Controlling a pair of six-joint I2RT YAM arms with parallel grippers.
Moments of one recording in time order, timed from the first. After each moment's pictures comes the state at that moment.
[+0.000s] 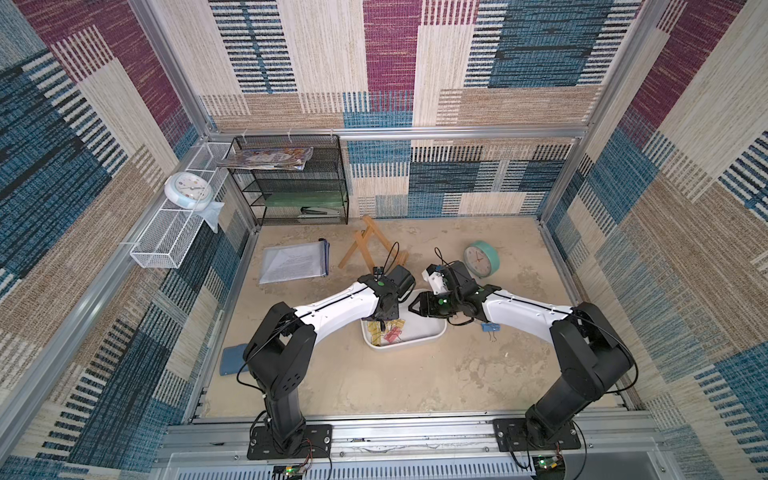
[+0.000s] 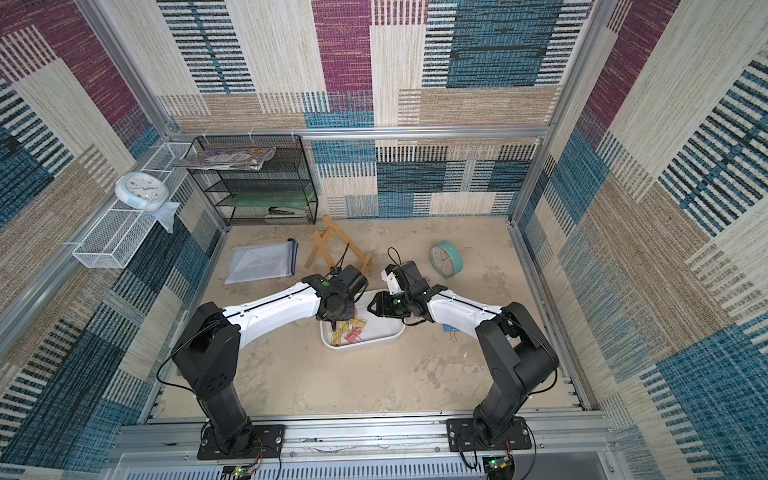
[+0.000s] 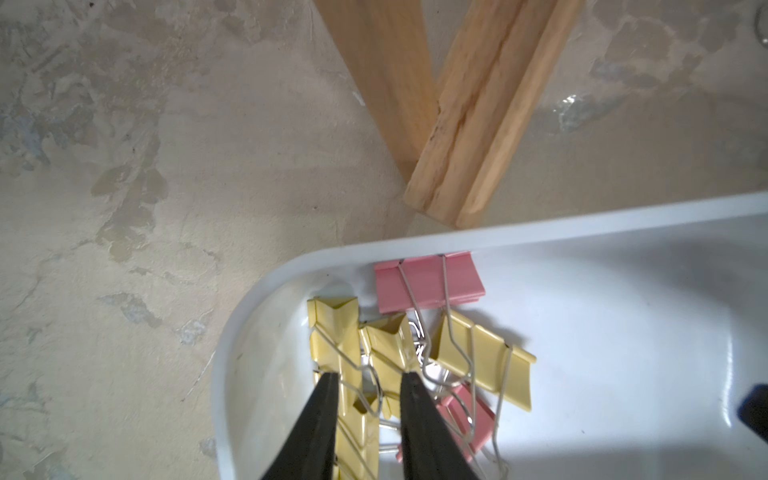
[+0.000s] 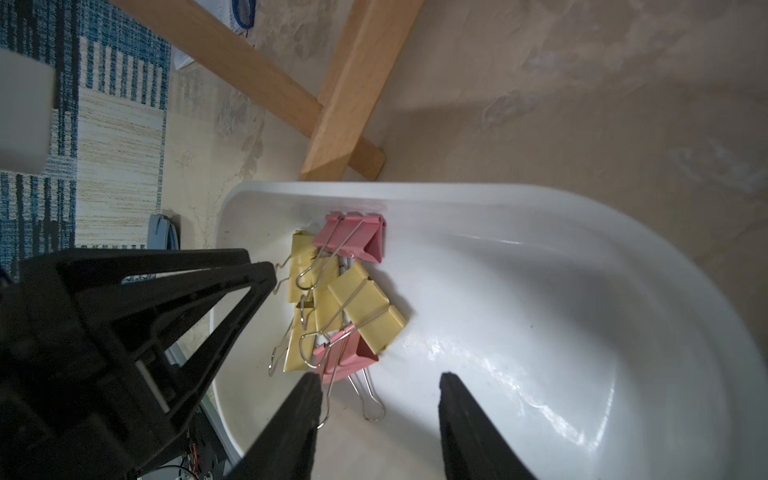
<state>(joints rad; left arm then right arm) -0.71 1.81 1.31 -0.81 -0.30 -0.74 0.59 1.66 0.96 -0.16 -0.42 0.57</state>
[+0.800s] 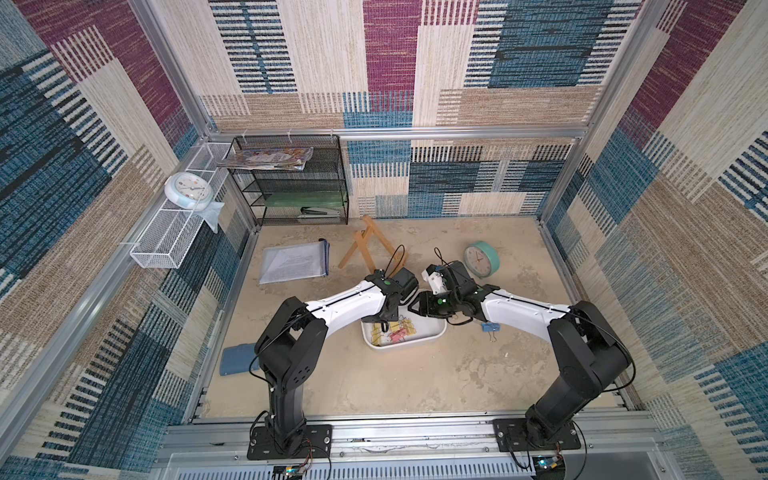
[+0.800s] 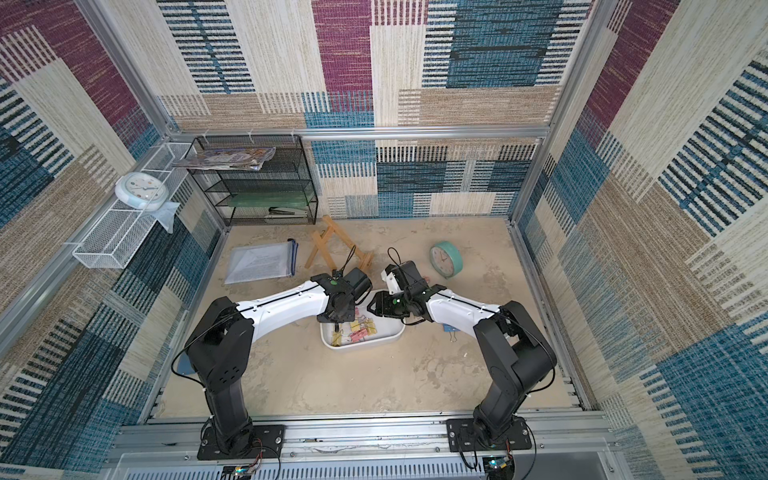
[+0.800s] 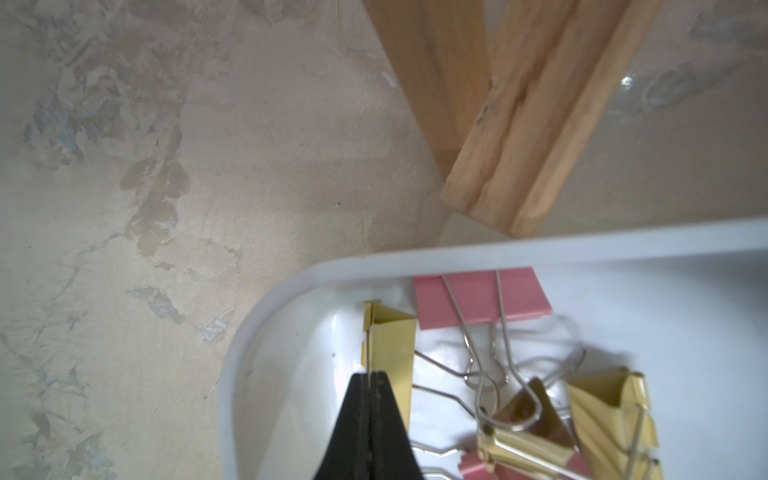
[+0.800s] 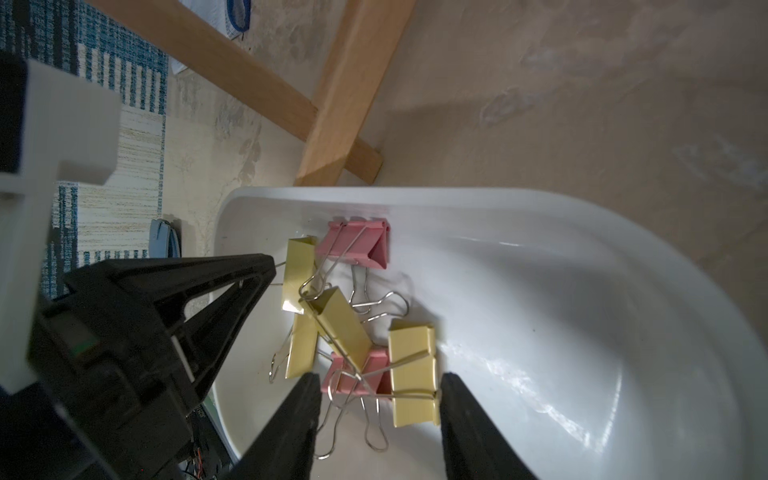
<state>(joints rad) -0.73 1.87 1.36 -0.89 -0.37 -0.75 0.59 1.67 0.97 -0.16 -0.42 0.59</state>
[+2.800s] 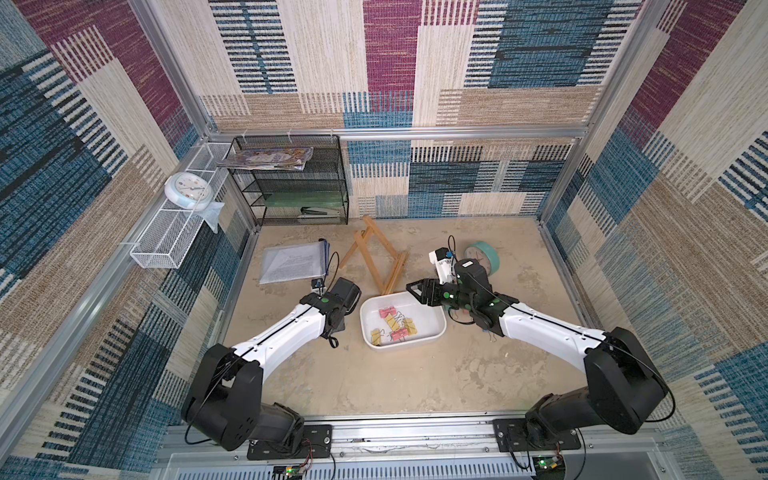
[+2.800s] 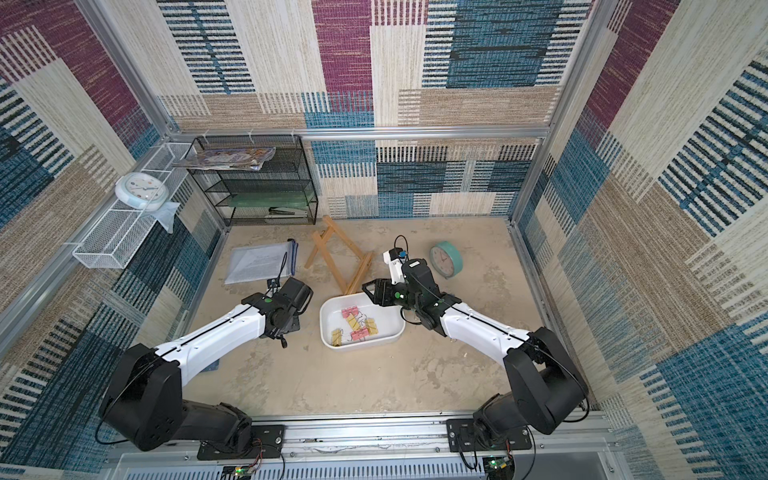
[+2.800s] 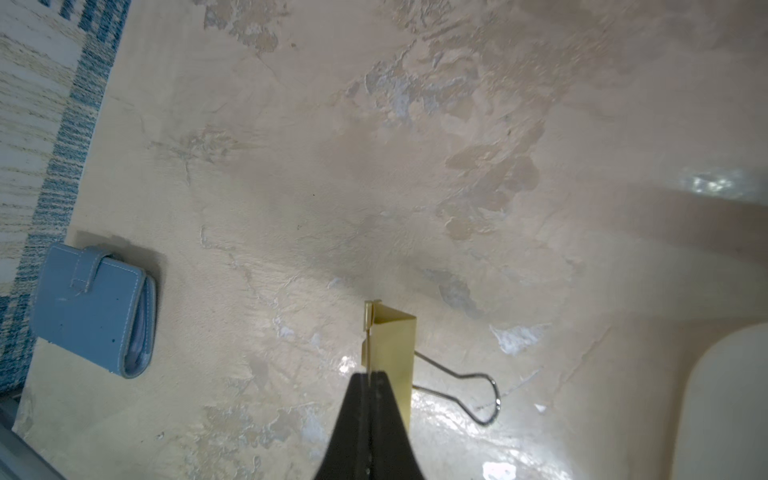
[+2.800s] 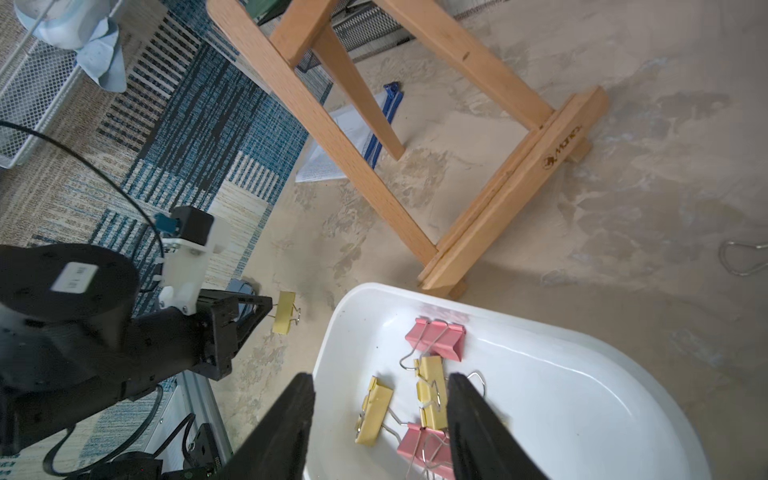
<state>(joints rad) -0.44 1.47 0.91 -0.80 -0.49 -0.70 0.62 1.46 0.86 0.17 -0.32 0.59</state>
